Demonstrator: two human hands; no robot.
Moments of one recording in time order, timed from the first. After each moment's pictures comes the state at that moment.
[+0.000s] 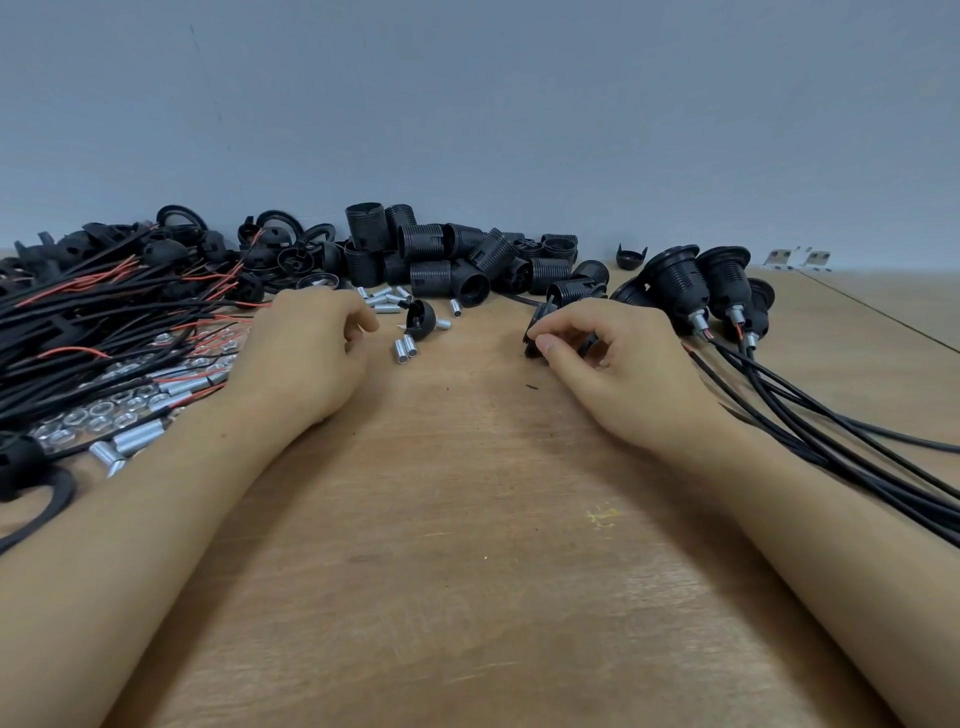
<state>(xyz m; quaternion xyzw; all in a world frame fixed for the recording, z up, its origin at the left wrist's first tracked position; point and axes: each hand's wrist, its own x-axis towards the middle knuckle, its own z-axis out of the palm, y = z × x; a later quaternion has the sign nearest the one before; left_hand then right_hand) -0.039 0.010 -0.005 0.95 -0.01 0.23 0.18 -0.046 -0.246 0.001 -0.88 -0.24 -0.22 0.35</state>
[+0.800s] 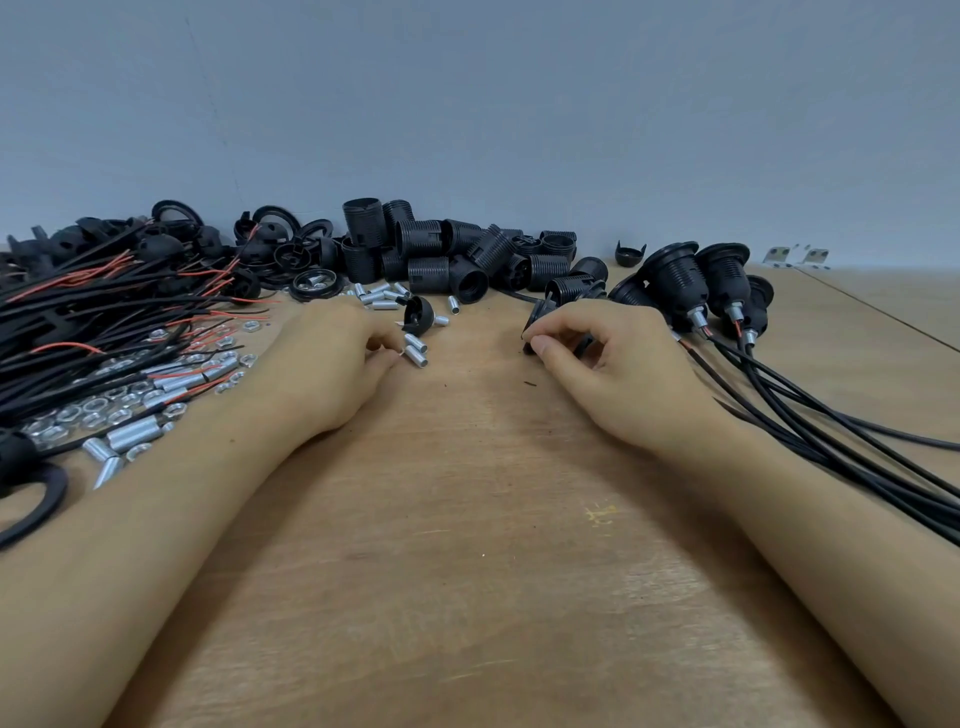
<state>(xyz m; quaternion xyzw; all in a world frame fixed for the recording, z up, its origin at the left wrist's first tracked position) -0.038 0.002 -0.007 0.97 -0.10 0.17 0.14 -0.046 -0.245 0.000 -0.88 -0.24 -0.20 0.34</state>
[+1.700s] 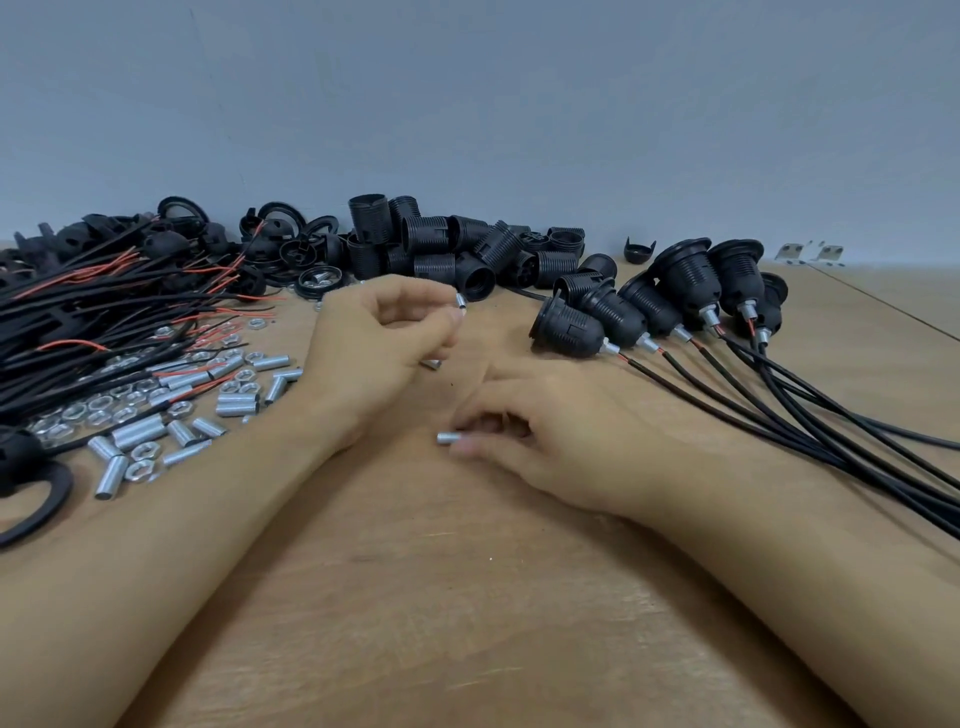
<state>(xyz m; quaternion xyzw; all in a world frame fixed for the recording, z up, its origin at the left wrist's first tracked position) -0.043 -0.034 -0.013 0.75 -0.05 0.18 0.64 -0.068 -0.214 -0.007 -0.88 -0.41 -0.09 0.23</state>
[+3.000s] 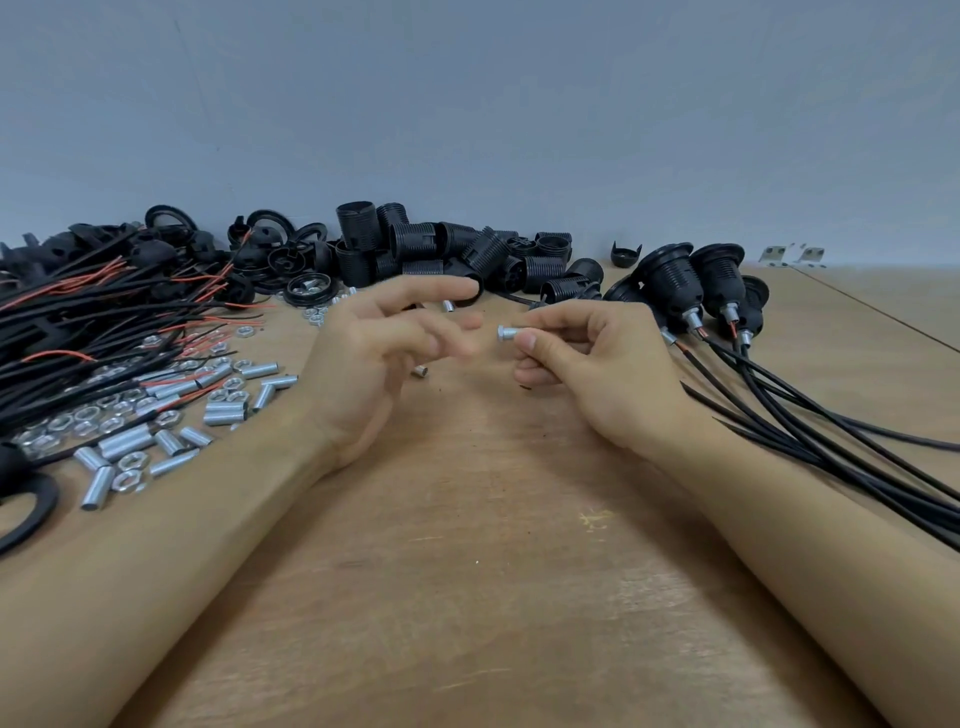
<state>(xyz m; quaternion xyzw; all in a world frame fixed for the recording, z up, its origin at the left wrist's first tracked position) -0.056 -0.041 -0.003 0.64 -0.14 0.05 0.75 -0.043 -0.232 -0.005 -0.76 -0.17 -0.09 0.62</state>
